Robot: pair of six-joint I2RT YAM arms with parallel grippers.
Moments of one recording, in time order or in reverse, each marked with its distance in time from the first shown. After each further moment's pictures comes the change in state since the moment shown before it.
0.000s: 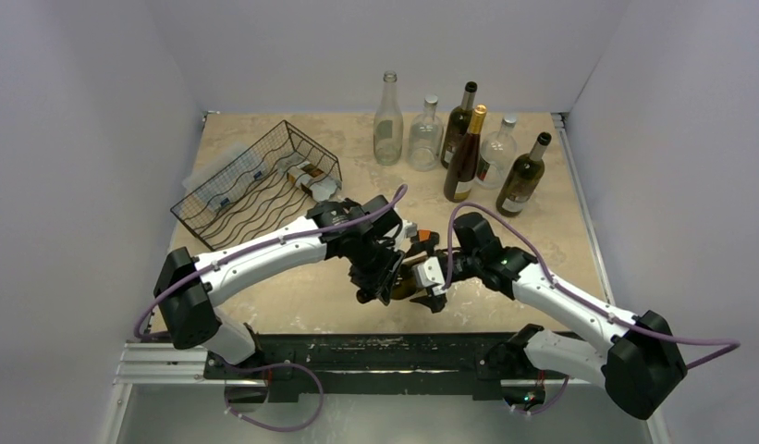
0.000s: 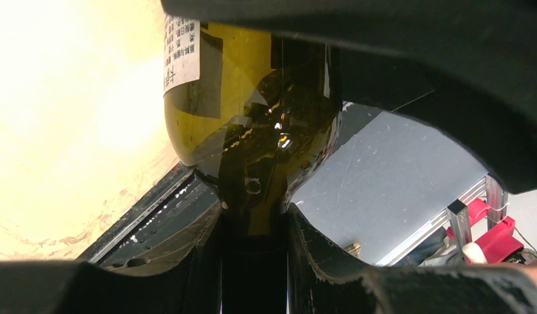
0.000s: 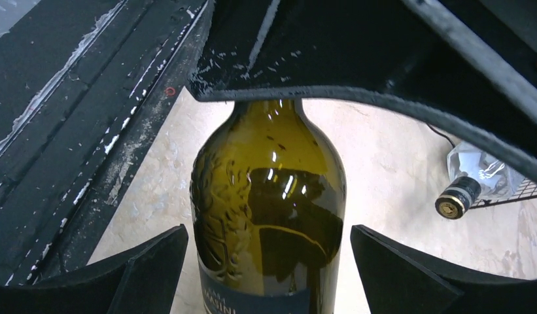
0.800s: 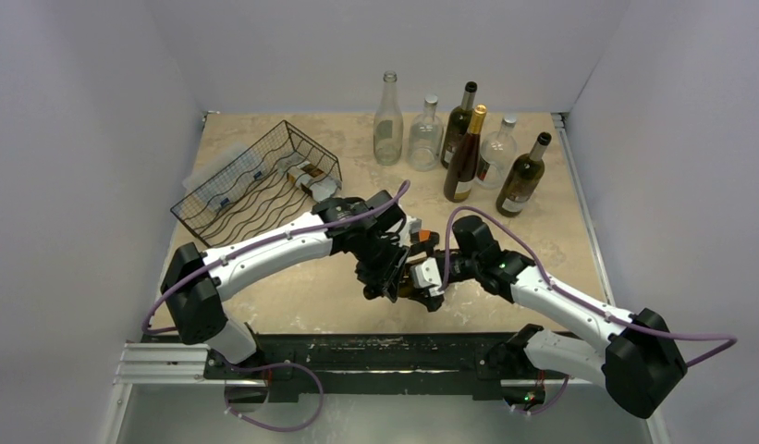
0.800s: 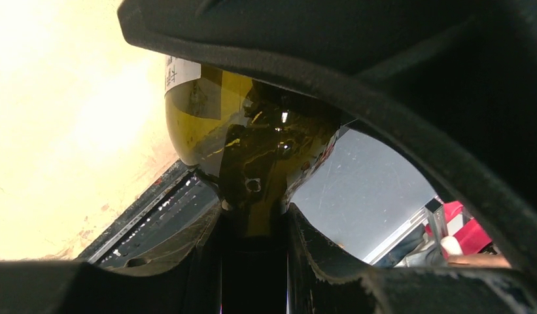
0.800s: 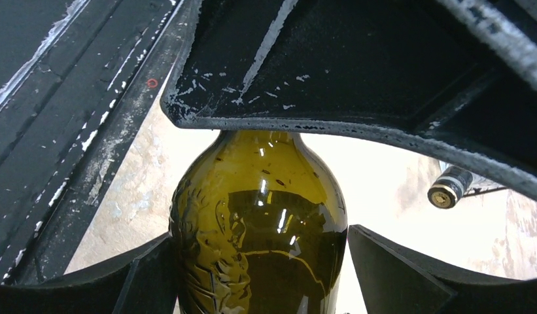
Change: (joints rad) left arm 0.012 0.049 0.034 0.036 0.058 -0.016; right arm 0.025 0.006 -0.043 0.093 0.047 0.030
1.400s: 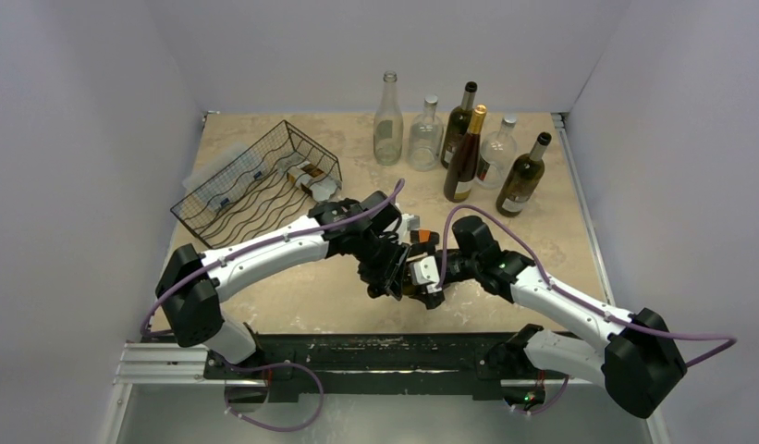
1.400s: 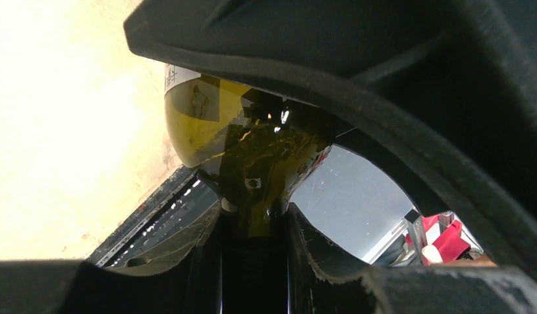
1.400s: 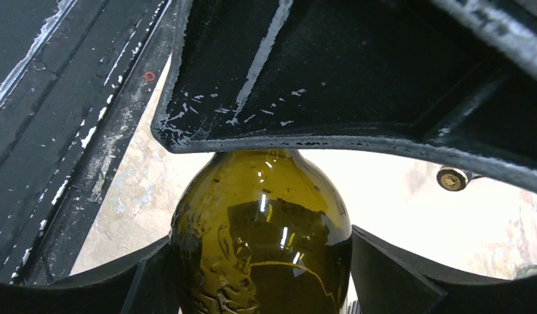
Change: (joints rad) left arm 0.024 -0.024 -0.078 0.134 0.046 -0.051; right arm -0.003 0.001 -0.004 0.009 0.045 0.053
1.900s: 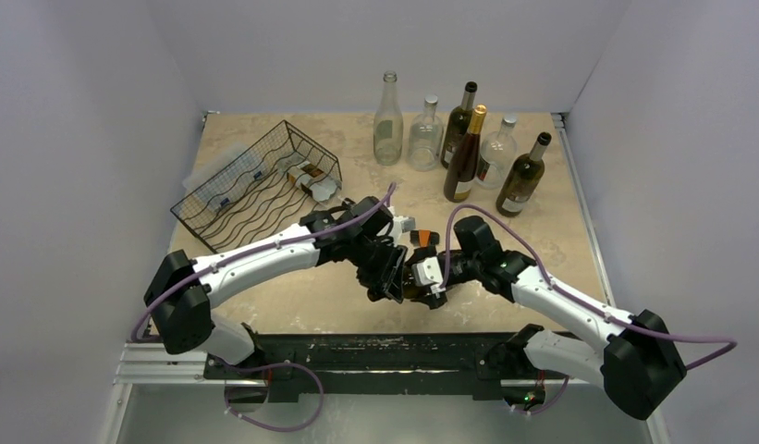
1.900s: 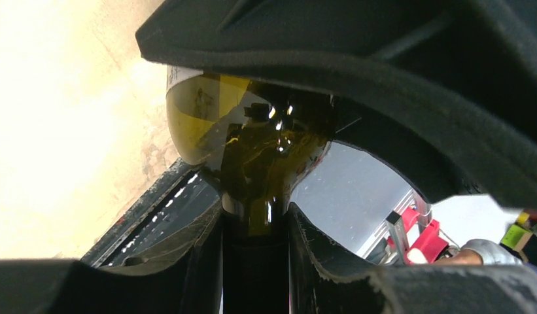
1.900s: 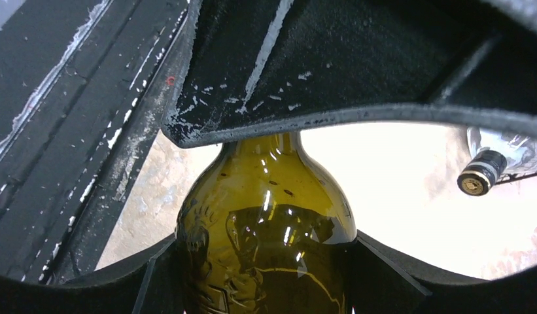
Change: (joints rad) left arm 0.010 -0.053 -0.103 0.121 0.046 -0.050; right arm -0.027 -0.002 -0.001 -0.042 -0.039 -0.002
